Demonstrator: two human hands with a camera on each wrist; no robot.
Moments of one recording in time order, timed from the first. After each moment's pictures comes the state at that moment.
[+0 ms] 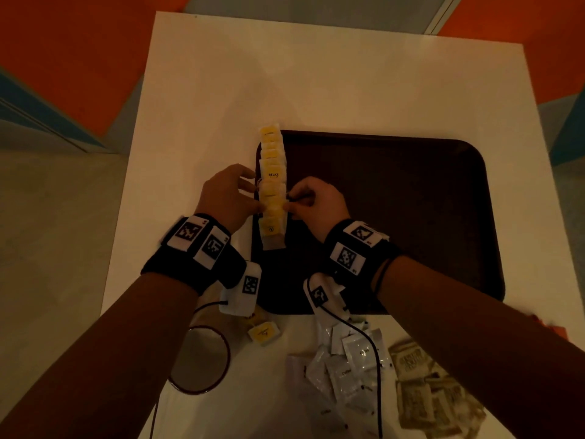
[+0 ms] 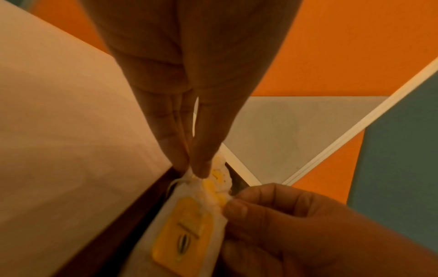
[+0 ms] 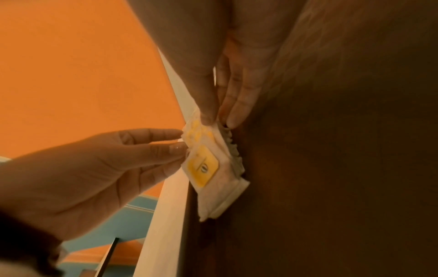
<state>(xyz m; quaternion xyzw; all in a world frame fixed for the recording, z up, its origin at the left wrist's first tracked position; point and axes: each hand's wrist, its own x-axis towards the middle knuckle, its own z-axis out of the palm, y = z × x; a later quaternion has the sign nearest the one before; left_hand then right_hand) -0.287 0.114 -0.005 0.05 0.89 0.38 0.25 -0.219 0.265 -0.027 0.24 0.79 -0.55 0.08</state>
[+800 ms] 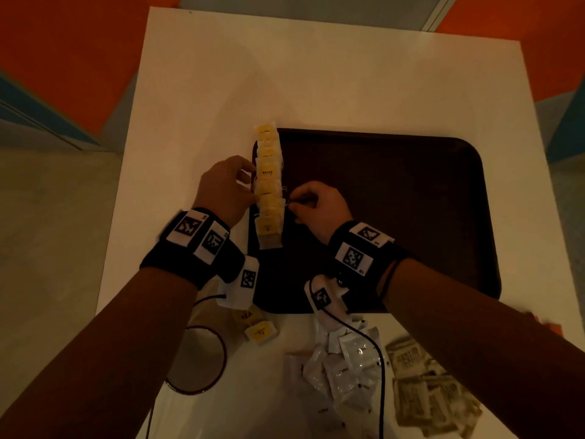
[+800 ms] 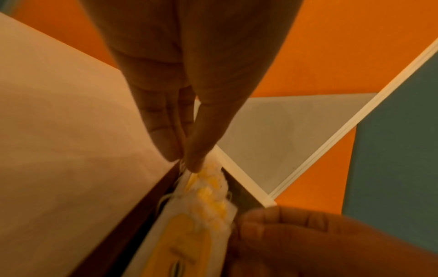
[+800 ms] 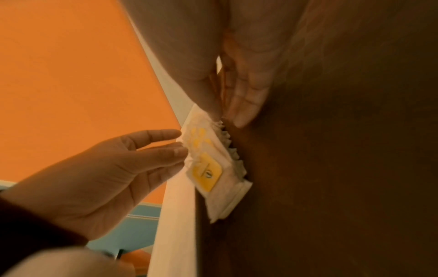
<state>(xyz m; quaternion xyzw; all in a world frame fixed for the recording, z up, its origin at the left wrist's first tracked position) -0.290 0.121 0.003 0.09 0.91 0.35 0.20 -0.213 0.274 -0.030 0.26 0.79 -0.55 0.11</state>
